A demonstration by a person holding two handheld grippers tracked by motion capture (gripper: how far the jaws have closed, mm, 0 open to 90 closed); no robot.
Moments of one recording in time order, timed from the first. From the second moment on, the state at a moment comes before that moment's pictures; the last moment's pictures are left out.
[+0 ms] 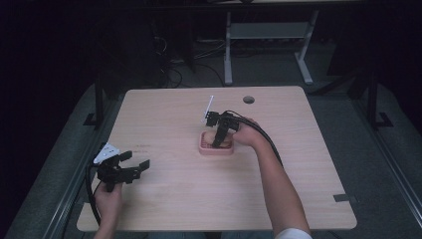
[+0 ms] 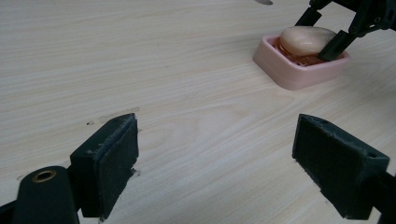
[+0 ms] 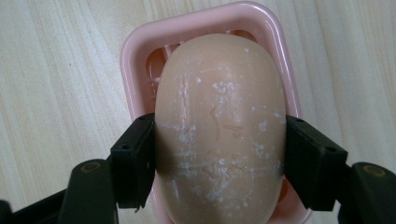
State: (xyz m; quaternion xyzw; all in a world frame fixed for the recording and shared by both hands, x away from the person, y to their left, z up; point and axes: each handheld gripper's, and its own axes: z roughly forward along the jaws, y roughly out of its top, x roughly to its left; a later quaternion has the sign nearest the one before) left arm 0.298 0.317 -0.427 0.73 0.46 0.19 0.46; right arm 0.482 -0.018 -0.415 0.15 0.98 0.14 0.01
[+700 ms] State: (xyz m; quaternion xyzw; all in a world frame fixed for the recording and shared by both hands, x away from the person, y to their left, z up) left arm 0.299 0.317 -0.427 0.73 0.47 0.19 0.46; right arm 0.483 -0.018 -0.417 0.15 0.98 0.14 0.01
